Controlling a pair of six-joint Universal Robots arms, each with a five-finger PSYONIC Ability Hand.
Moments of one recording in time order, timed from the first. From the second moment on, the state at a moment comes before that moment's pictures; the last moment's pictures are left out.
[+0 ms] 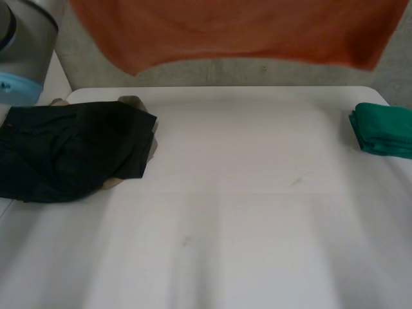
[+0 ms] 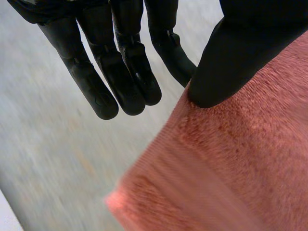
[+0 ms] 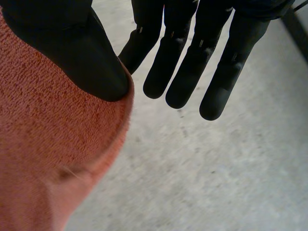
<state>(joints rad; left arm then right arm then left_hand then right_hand) 4.37 -2.03 -0.75 3.27 -1.50 3.49 1.65 -1.17 0.88 -0.43 1.47 2.66 1.16 1.20 1.19 1.20 1.00 1.14 1.18 1.19 1.19 1.02</state>
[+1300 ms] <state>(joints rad) 4.59 -2.54 -0.79 3.08 -1.40 3.98 1.61 -1.16 1.67 -0.28 1.35 2.42 1.07 1.12 1.09 1.11 0.86 1.14 1.18 1.19 1.19 1.02</state>
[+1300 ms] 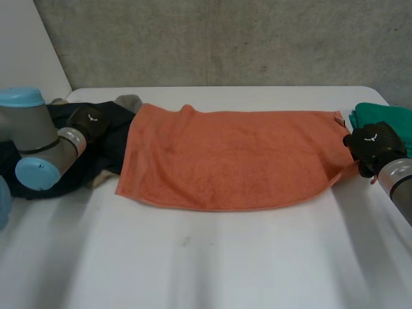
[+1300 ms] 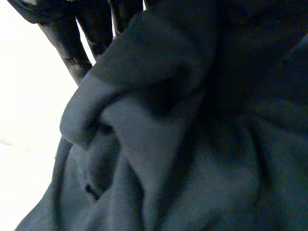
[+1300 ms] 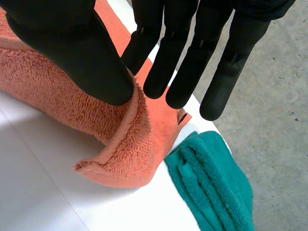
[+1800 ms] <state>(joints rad) 4.64 -2.65 -0.51 3.13 -1.62 3.87 1.68 -1.19 1.68 -0.30 1.40 2.42 0.28 0.29 0.29 0.28 0.12 1.14 1.18 1.19 1.19 1.02</state>
